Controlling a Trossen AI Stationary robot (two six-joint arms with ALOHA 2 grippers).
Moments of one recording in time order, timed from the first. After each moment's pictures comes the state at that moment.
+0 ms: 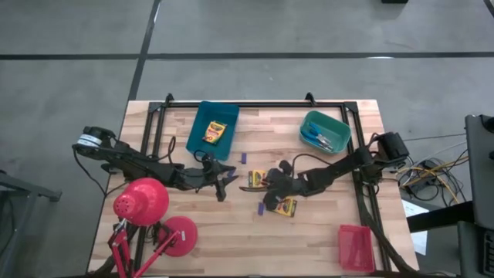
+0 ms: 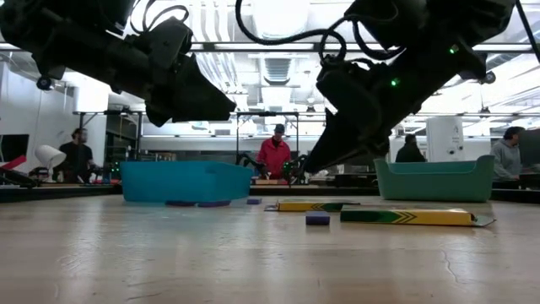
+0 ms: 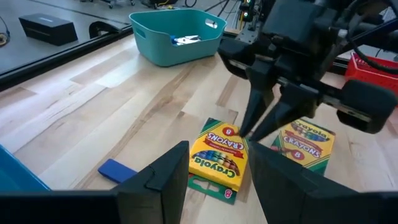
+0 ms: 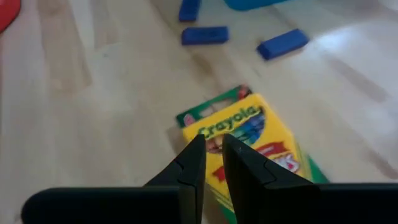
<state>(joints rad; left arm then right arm) -0.25 1.41 0.48 0.63 -0.54 -0.34 0.25 1.76 0.80 0.18 0.46 0.58</state>
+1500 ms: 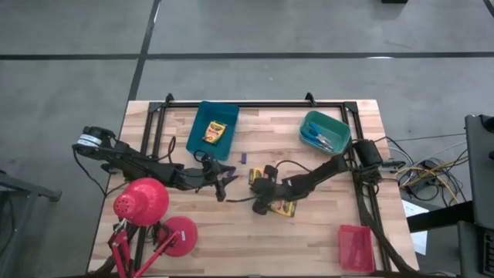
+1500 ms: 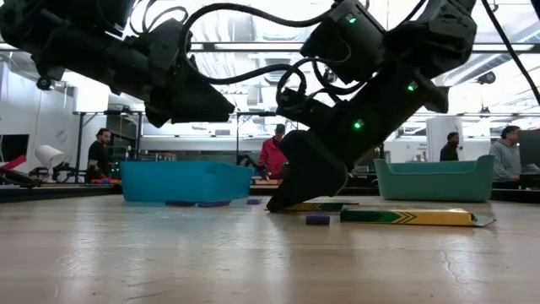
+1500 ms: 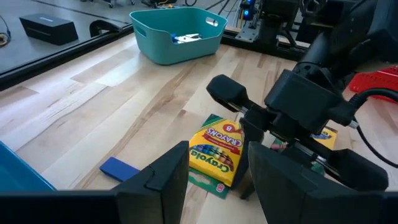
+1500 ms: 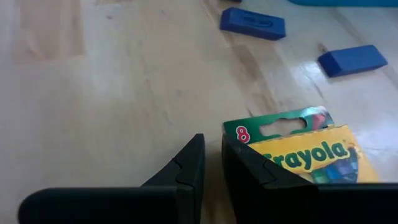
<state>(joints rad) -0.25 1.41 0.47 0.63 -0.54 -0.33 0.22 2.03 0.97 0.21 0.47 0.36</state>
